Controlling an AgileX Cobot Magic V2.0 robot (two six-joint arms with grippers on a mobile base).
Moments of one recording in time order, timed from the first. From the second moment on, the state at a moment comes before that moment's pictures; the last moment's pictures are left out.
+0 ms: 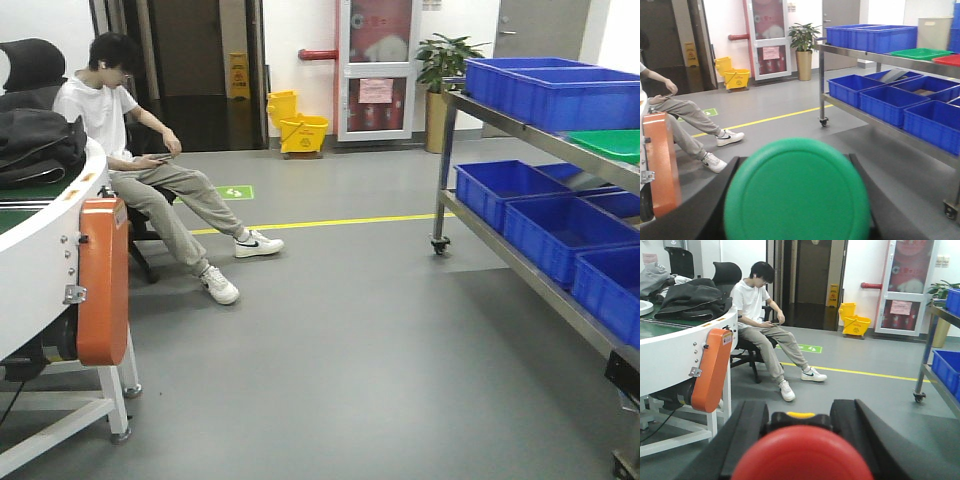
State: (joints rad) left arm -0.31 0.58 -0.56 0.28 0.10 -0.26; right arm 0.33 0.61 -0.60 -0.40 0.10 0.33
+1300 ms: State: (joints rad) left arm -0.31 0.58 -0.56 0.28 0.10 -0.26; right arm 0.33 0.61 -0.60 -0.40 0.10 0.33
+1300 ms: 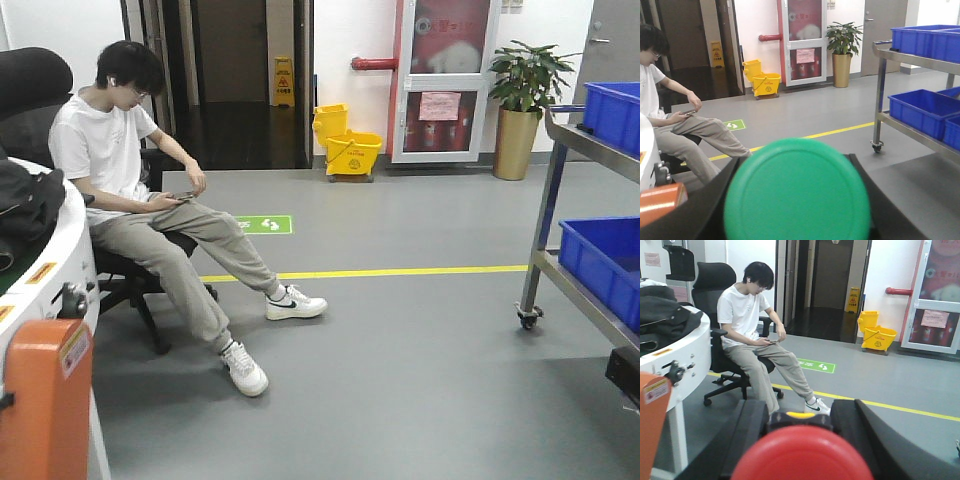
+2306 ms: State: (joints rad) left arm -0.31 0.58 -0.56 0.28 0.10 -0.26; right arm 0.33 0.61 -0.60 -0.40 0.10 0.33
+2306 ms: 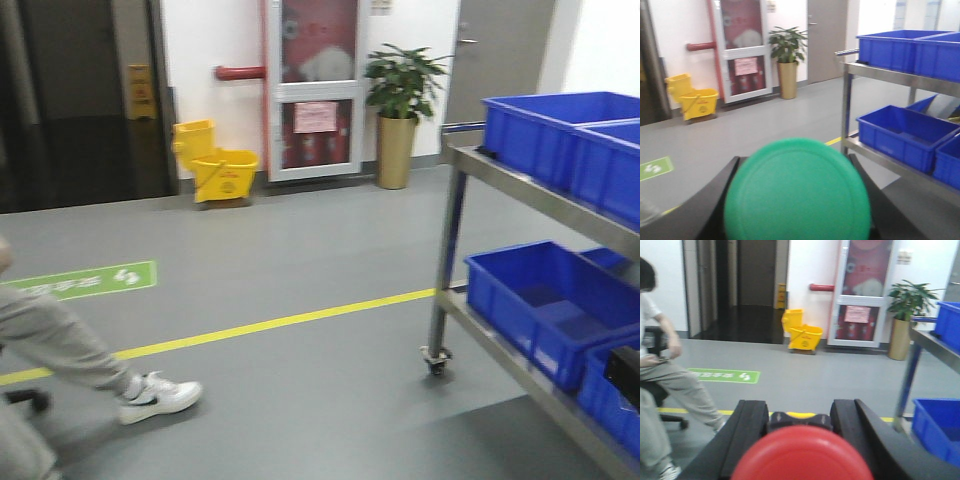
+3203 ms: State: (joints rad) left arm -0.31 0.58 -0.56 0.28 0.10 -0.26; right arm 0.33 0.61 -0.60 -0.40 0.10 0.33
